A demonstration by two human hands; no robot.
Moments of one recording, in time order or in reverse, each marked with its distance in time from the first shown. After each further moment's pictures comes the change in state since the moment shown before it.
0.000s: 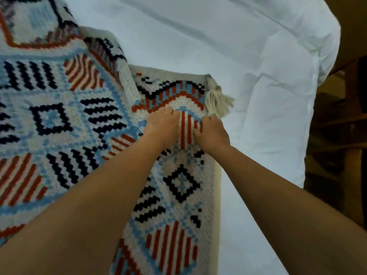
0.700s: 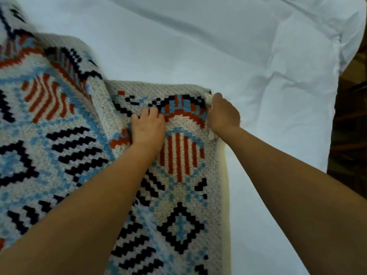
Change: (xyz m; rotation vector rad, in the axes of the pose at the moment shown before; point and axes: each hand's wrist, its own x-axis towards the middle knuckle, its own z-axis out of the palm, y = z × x) left_hand 0.086 -0.028 0.032 0.246 -0.095 -0.137; right_hand 0.134 0.036 0.000 -0.001 0.106 0.107
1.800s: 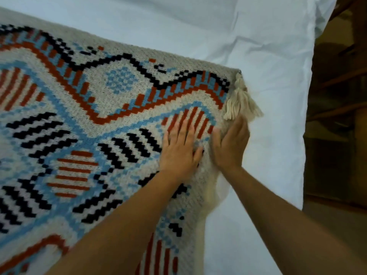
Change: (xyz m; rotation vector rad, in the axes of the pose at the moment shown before) left_hand -0.088 0.155 0.044 -0.301 -0.039 0.235; right_hand -0.132 0.122 0.033 0.306 0.254 0.285
